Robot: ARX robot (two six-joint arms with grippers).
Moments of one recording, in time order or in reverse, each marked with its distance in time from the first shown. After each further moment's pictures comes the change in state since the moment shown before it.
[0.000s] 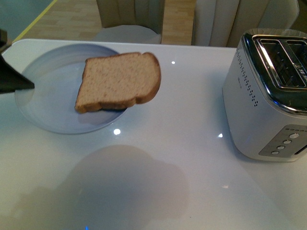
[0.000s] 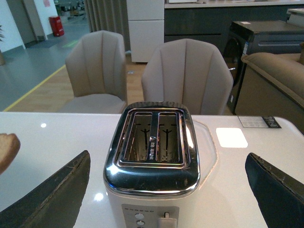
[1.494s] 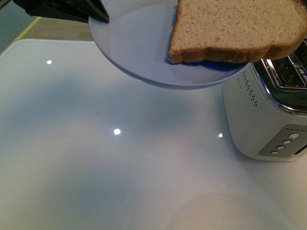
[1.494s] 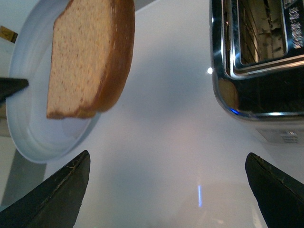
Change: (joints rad) left arm -0.409 -0.182 0.246 -0.283 -0.132 -0.224; right arm 0.076 0.978 0.349 0.104 -0.382 0.502
